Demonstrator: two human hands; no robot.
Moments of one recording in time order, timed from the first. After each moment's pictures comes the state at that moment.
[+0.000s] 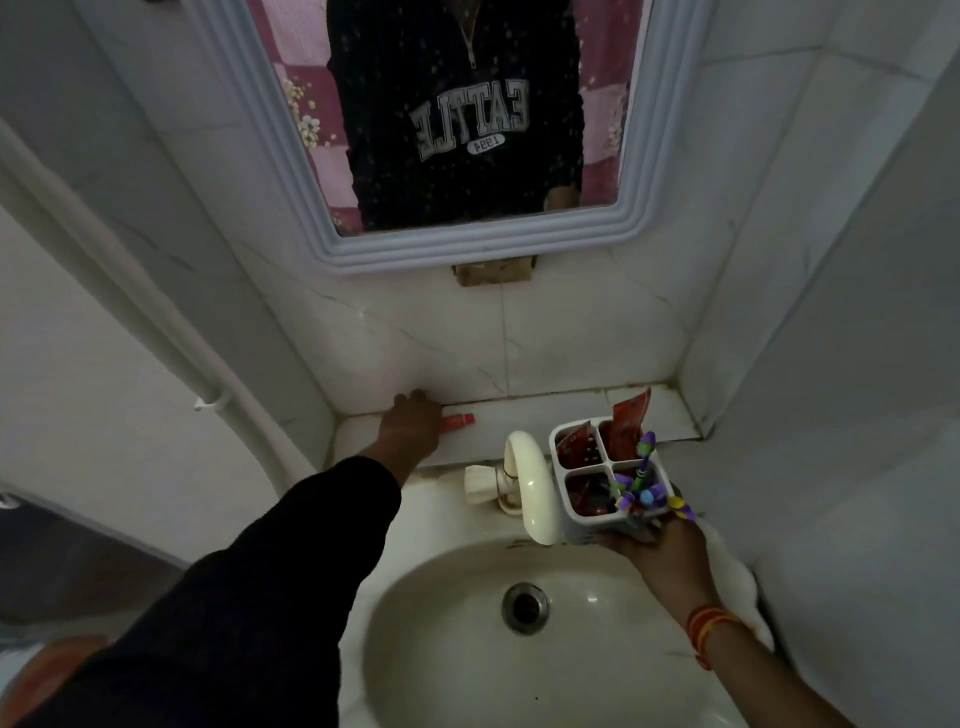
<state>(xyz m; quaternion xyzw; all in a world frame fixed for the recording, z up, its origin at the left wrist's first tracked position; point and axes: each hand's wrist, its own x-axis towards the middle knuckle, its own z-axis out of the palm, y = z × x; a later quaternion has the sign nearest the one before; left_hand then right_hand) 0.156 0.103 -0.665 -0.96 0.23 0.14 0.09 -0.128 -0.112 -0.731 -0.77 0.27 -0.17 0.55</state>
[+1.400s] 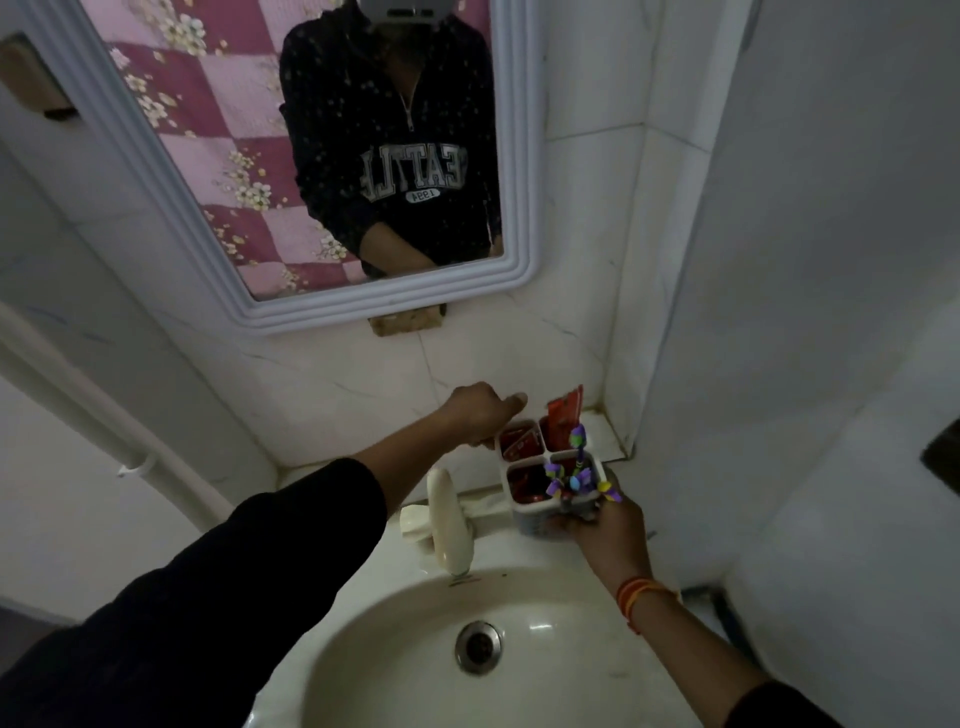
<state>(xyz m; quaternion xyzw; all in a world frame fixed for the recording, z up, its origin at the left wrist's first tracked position) 0.068 -0.048 -0.553 -0.92 0.22 0.26 -0.21 -0.118 -0.141 -0.686 -0.77 0.29 -0.21 0.53</state>
